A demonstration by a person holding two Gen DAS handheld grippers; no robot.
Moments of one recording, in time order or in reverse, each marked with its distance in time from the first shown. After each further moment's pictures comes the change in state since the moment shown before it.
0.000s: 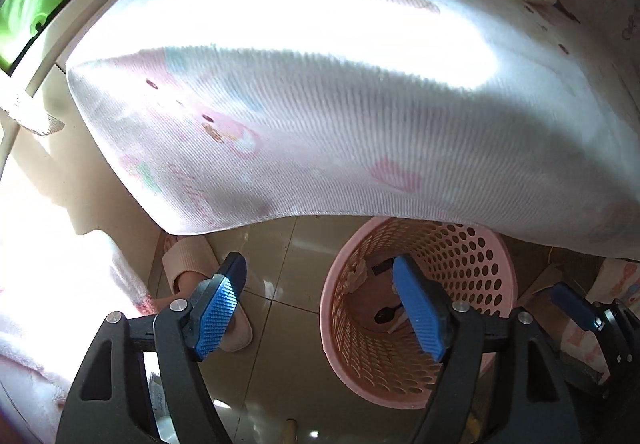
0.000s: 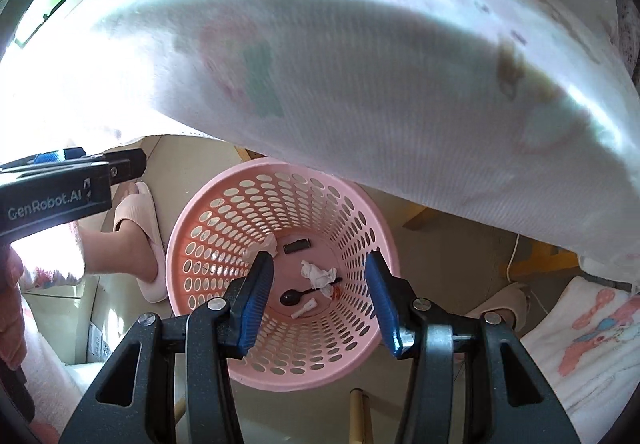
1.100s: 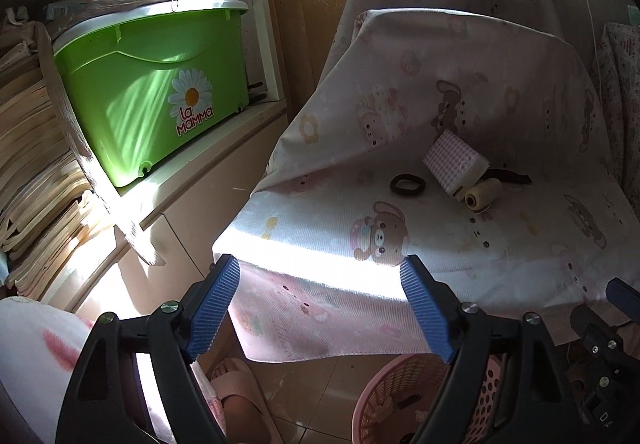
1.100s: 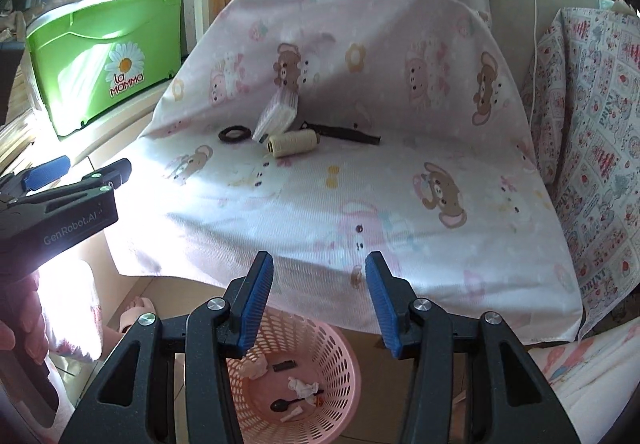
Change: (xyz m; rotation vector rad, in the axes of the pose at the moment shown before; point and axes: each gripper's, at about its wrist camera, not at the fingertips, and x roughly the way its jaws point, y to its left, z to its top) left arm -0.128 0.010 -0.012 -0.021 -0.649 0.132; right arm -0.123 -0.006 0.002 0.029 -0.539 -0.069
